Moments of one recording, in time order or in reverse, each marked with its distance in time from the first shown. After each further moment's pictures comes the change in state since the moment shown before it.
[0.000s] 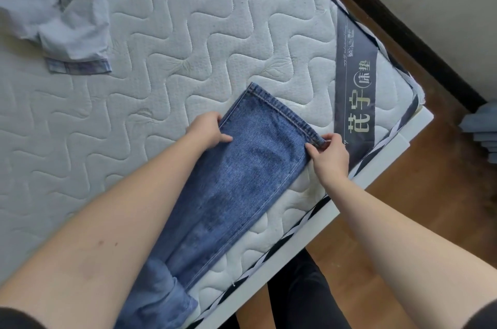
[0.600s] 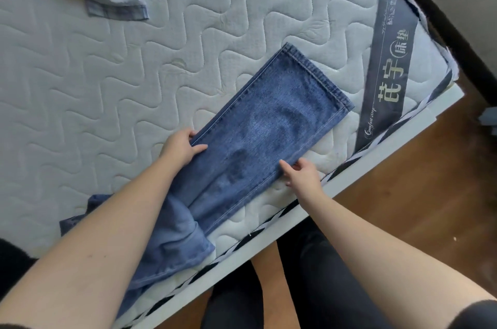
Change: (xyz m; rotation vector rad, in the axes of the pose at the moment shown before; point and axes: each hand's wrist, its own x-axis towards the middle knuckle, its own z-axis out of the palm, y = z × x) left_hand -0.107 -0.165 0.057 -0.175 0.103 -0.176; right_hand -0.139 0.036 0.076 0.238 -0.382 0.149
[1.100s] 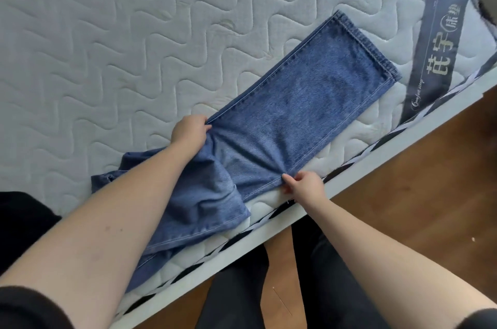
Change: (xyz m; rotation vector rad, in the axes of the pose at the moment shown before) left_hand -0.030 -0.099 0.005 0.225 0.133 0.095; right_hand -0.065 0.079 0.086 -0.470 -0.084 -0.063
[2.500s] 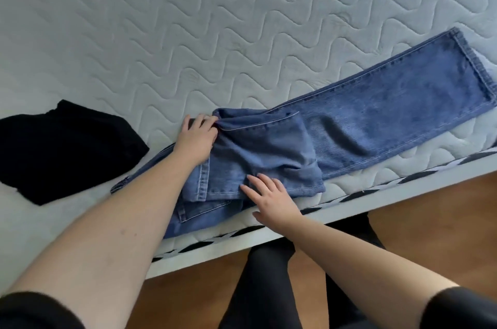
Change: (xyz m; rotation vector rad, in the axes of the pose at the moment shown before) left_hand -0.133 -0.233 0.025 0.300 0.144 0.160; right_hand -0.132 -0.052 0.205 -0.993 -0.281 -1.060
